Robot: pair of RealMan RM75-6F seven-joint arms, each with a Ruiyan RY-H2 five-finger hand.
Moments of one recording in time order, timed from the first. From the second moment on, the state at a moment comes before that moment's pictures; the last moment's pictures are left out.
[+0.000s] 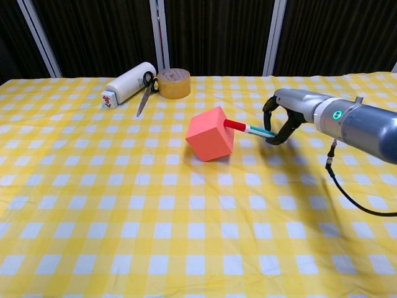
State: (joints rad) left arm -0.13 -1.05 -0.01 -1.66 1.50 1.40 0.00; right arm 0.86 -1.73 0.31 -1.15 -0.81 0.83 -0.39
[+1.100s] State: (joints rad) left arm -0.13 -1.05 -0.01 -1.66 1.49 1.40 0.00; right arm 0.83 -1.69 0.25 -1.20 -0.79 0.95 -0.51
